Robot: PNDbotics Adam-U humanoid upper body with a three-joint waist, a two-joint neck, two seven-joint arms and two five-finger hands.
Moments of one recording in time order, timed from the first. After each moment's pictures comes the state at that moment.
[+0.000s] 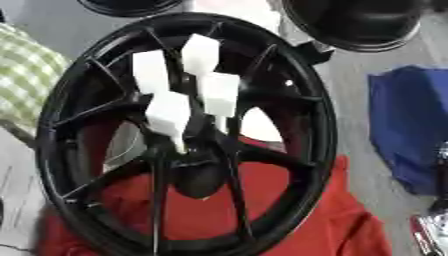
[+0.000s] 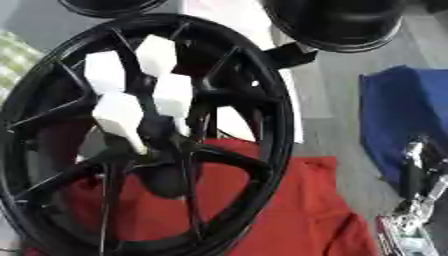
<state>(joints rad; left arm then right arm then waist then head) -0.35 0.24 0.12 -1.67 0.16 -0.10 0.44 -0.13 -0.26 -0.21 -1.44 -0.16 -0.28 -0.76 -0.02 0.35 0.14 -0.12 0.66</state>
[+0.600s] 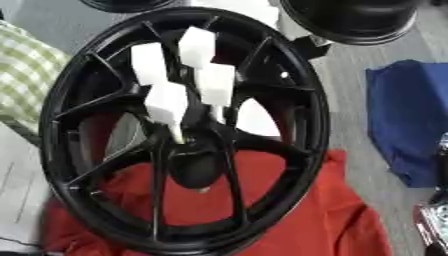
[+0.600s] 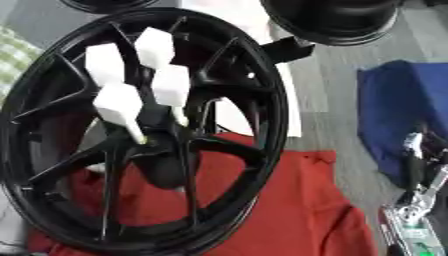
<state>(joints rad) -0.31 0.28 0.10 -1.76 0.17 -0.07 0.40 -0.13 -0.28 -0.20 -1.43 -0.16 -0.27 -0.75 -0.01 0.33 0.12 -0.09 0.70</state>
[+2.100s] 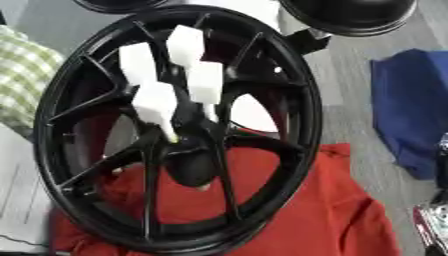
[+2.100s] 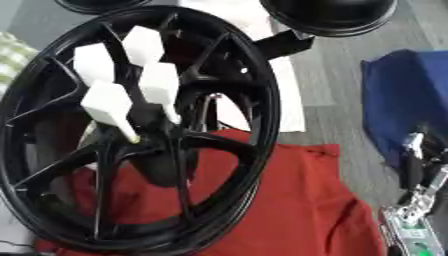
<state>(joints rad) -1.01 0.82 -0.32 -1.81 -0.17 0.05 -0.02 -0.07 -0.29 -0.22 -1.46 -0.12 -0.26 -0.79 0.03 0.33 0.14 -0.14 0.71</state>
